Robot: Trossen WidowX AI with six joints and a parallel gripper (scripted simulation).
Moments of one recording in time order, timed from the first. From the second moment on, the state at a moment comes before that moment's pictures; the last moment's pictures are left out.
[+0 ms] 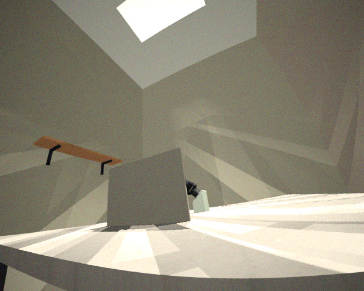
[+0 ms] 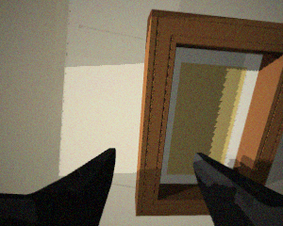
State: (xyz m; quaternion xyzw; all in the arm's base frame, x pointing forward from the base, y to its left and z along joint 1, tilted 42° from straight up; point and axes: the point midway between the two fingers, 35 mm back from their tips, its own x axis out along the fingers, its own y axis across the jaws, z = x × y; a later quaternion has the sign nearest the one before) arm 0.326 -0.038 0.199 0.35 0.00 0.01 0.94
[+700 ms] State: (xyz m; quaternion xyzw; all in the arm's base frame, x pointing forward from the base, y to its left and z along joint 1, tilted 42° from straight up) arm 0.341 -0.038 0.200 0.35 0.00 0.01 0.94
